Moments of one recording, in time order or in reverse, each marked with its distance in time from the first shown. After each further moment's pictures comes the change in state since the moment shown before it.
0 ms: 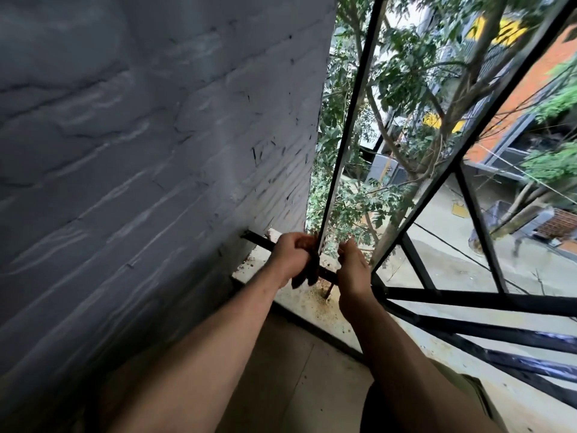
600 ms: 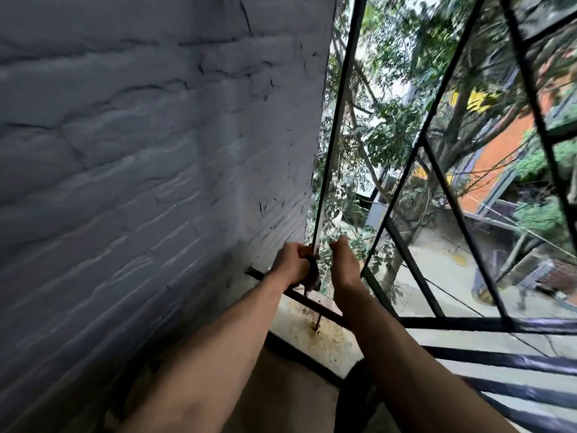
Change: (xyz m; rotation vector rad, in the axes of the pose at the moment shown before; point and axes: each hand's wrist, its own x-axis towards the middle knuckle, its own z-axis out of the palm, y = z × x) left_hand -0.038 0.088 -0.001 0.177 0.096 0.089; right_hand -0.057 -0.104 0.001 -0.083 -0.094 -0.123
